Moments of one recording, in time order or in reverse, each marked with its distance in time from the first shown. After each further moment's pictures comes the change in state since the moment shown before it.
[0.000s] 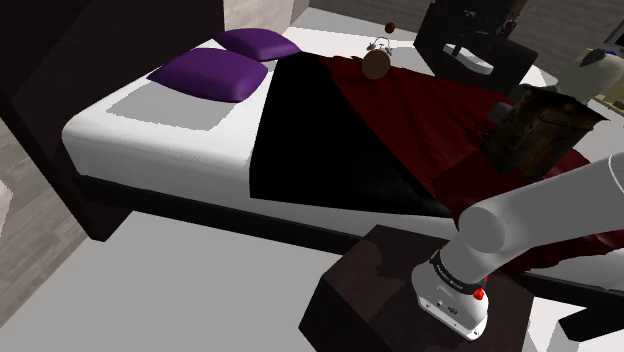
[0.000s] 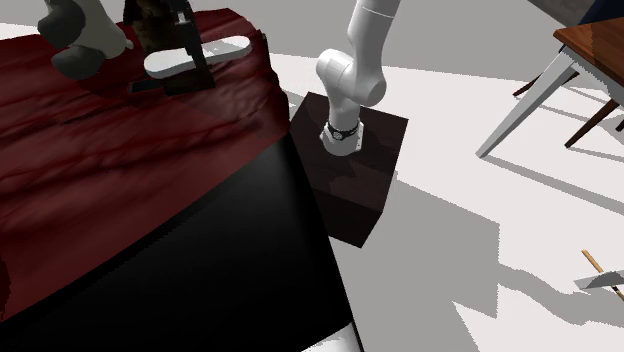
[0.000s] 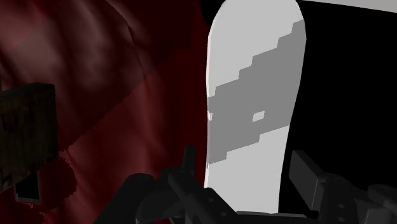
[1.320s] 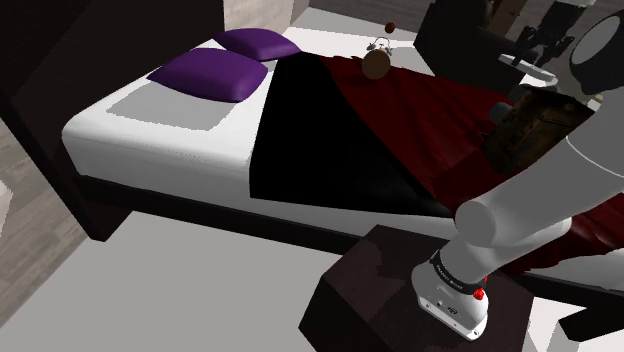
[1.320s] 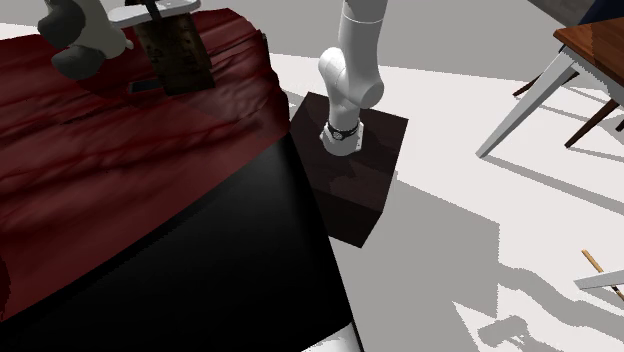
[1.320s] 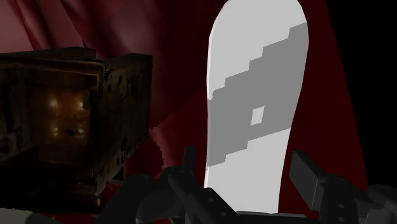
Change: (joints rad) arm -0.152 0.314 -0.384 0.311 0.038 0.016 -0.541
